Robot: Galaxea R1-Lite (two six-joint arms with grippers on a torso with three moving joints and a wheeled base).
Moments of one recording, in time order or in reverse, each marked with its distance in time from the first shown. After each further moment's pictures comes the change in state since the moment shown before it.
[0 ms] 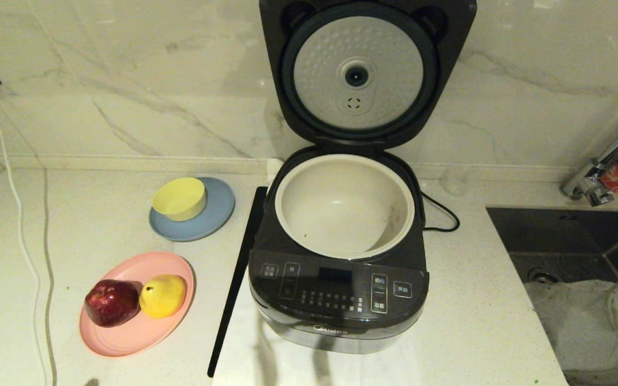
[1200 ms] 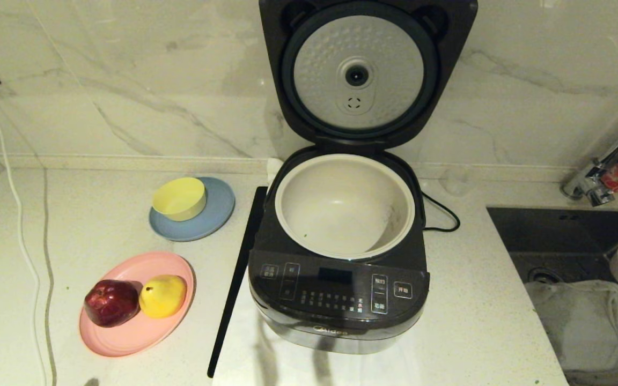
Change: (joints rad) left arm 0.000 0.000 0.000 0.000 0.001 0.000; right arm 0.042 0.175 -0.305 0.157 0.046 0.144
